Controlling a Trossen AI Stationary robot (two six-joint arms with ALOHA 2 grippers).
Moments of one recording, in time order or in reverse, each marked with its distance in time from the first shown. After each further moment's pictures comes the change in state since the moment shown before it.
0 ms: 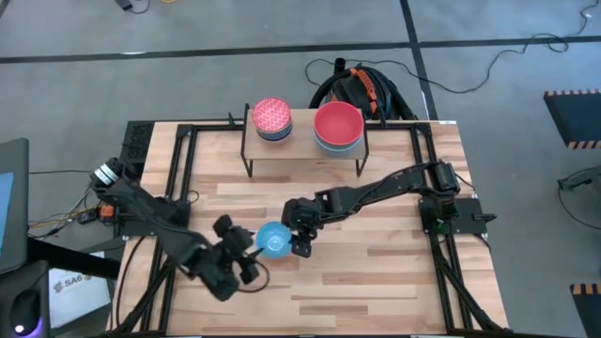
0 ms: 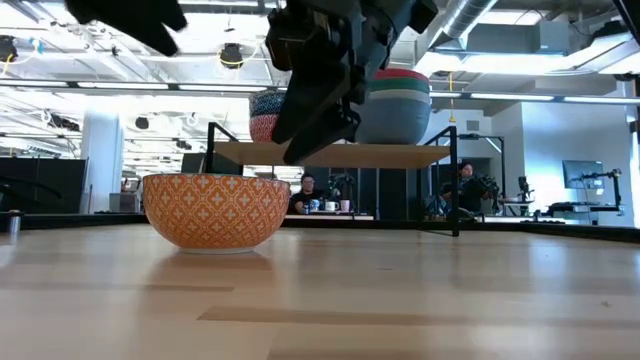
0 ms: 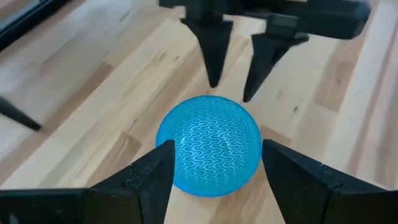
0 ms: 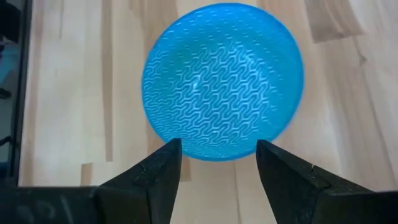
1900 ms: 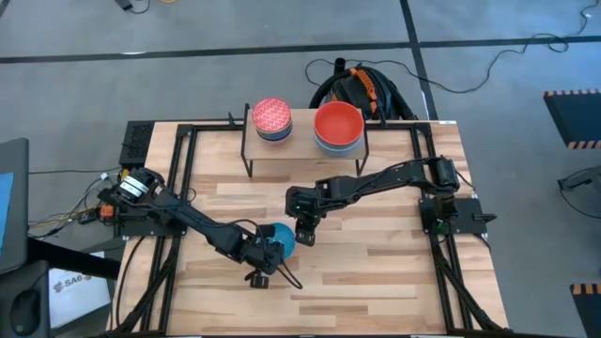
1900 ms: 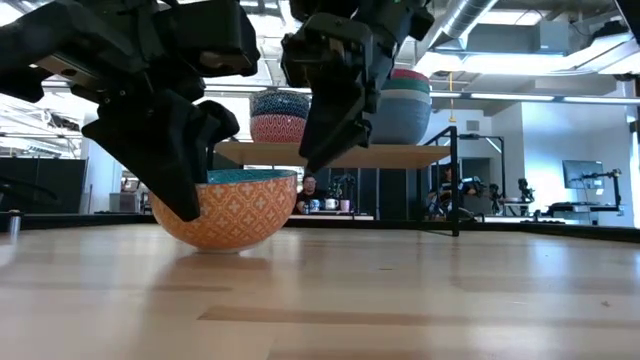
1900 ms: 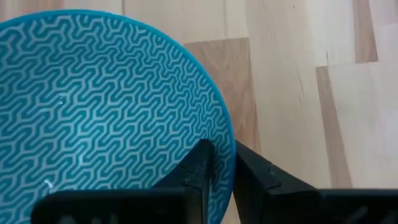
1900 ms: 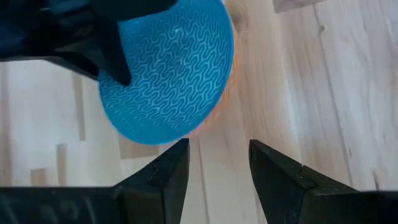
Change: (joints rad) left arm 0.256 0.245 -0.164 0.443 0.621 0.717; right arm -0.071 -0.014 0.001 -0.118 -0.046 -0.045
